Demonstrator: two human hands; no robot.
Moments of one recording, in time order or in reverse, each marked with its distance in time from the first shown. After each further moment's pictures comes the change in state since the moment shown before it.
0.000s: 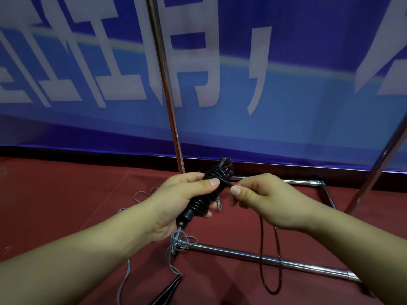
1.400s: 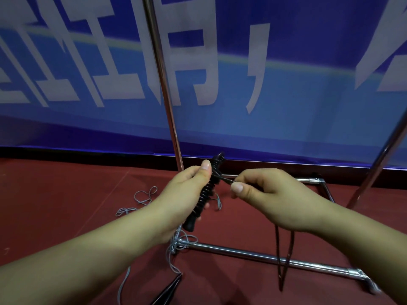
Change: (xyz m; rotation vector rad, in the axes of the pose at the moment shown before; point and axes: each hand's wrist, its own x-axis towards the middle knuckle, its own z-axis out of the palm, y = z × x) left_hand 0.002 0.002 0.016 0.286 0.180 0.032; right_hand -0.012 -0.015 -0.008 -0.049 0.087 -0.007
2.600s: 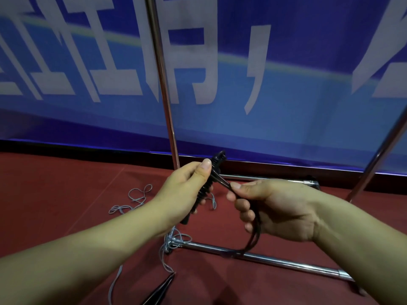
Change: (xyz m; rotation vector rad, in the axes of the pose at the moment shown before) left_hand 0.010 -0.009 0.001 0.003 -0.011 0.181; right_hand 0.002 -0.016 0.003 0.960 -0.293 0.666
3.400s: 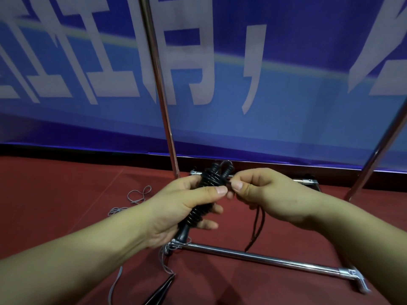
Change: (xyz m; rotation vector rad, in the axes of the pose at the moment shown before) left_hand -0.012 0.006 -0.001 -0.279 -0.275 -0.256; right_hand 0.010 0.003 -0.023 -0.653 0.076 -0.503
